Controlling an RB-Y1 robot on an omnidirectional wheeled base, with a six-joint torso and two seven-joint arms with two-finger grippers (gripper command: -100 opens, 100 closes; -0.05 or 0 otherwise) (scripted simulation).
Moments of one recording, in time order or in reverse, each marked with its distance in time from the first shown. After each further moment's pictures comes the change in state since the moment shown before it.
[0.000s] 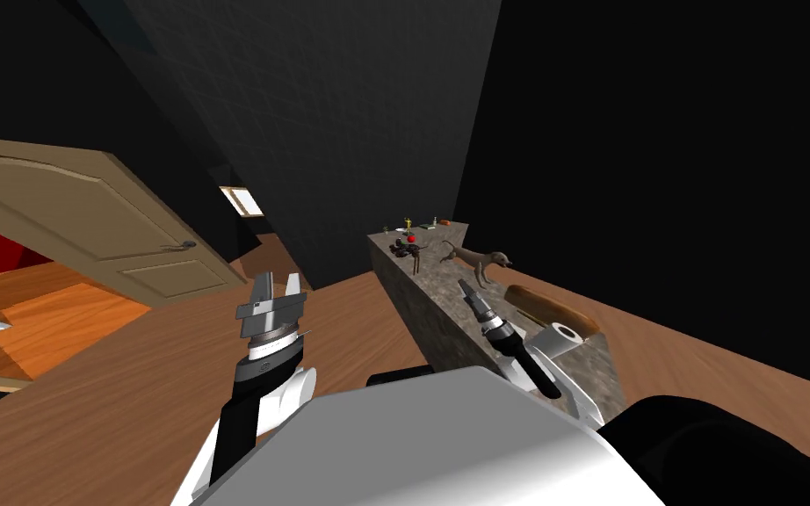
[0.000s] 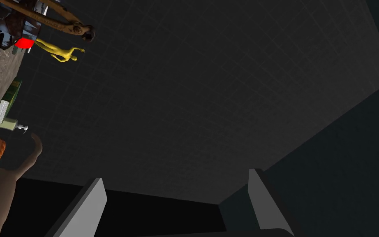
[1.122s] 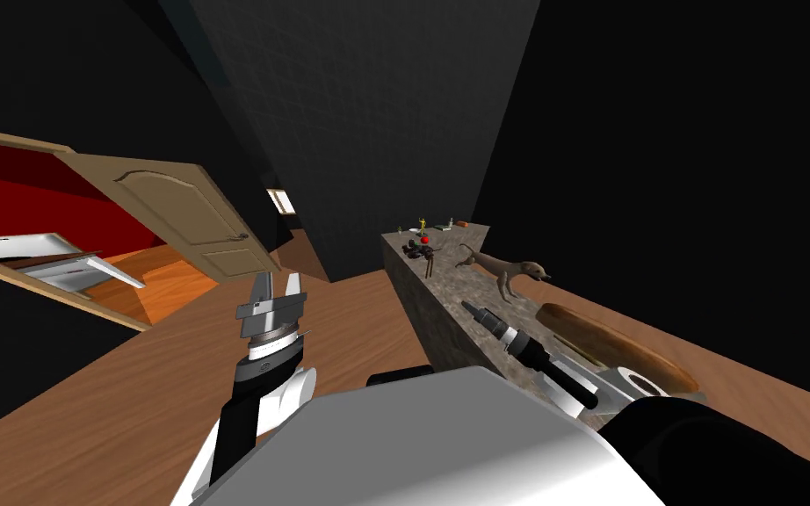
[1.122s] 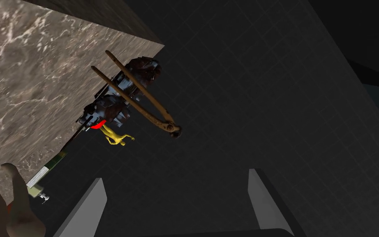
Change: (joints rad) left arm 0.000 0.000 0.000 0.000 0.000 0.000 0.000; right arm 0.095 -0.352 0.013 0.210 0.055 -0.007 -0.011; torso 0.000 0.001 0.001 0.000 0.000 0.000
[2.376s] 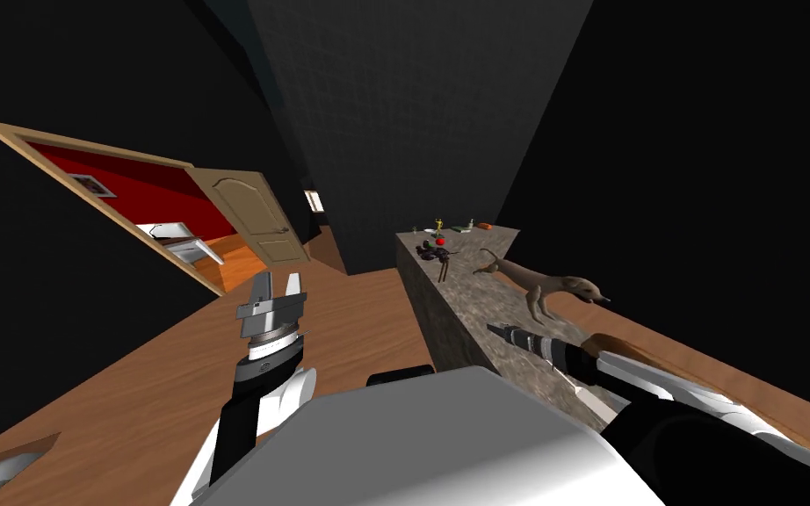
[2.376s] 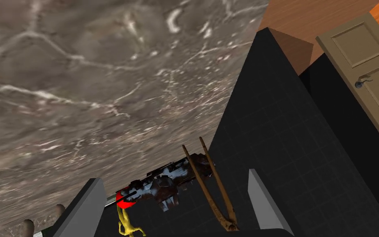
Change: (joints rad) left arm 0.000 0.000 0.000 0.000 0.000 0.000 0.000; right arm 0.128 -0.403 0.026 0.268 0.061 0.003 -0.029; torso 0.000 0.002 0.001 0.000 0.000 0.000
